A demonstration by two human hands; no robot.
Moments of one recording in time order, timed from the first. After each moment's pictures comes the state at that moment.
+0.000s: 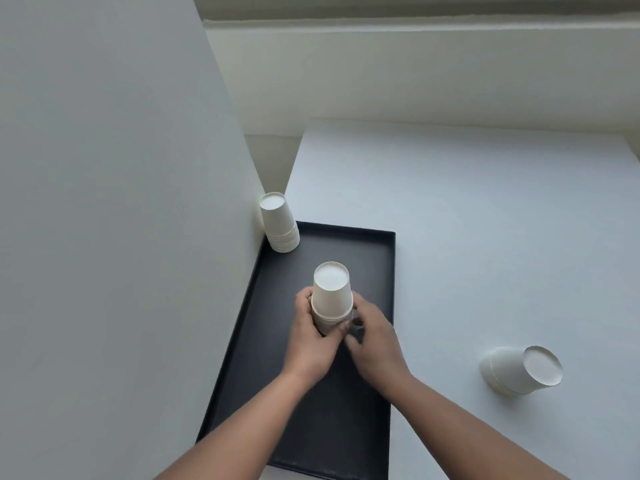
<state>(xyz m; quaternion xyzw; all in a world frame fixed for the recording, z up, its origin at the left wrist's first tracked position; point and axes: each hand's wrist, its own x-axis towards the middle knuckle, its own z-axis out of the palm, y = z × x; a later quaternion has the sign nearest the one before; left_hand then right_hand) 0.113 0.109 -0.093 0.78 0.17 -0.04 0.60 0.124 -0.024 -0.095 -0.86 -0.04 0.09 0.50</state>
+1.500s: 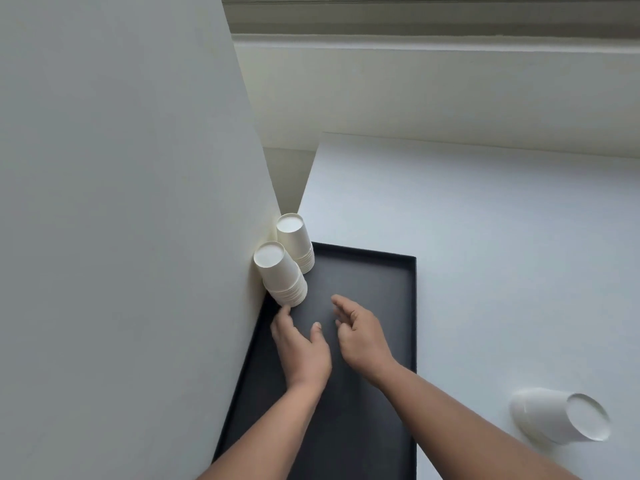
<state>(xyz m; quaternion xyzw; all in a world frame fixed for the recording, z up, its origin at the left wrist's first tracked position) 0.160 0.142 -0.114 0.76 0.34 0.09 0.55 0.199 0.041 -0.107 -0.78 0.03 0.19 0.60</state>
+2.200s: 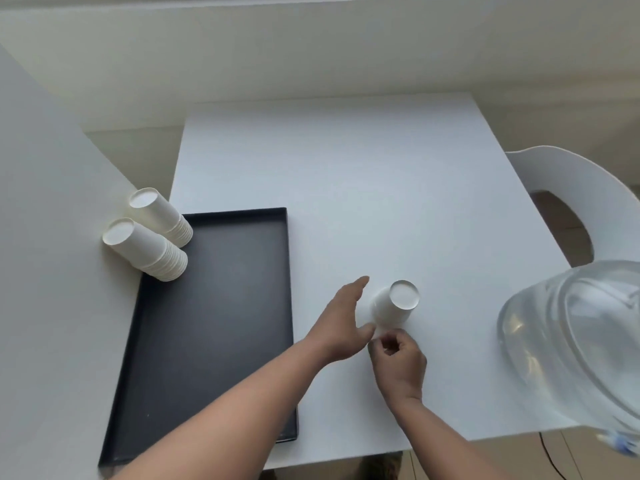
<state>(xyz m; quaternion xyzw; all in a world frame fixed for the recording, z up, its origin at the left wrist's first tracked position) 0.105 -0.061 -0.084 0.84 -0.12 -0.31 0.43 0.015 -0.179 -0.131 -0.78 0.37 -0.05 0.51</state>
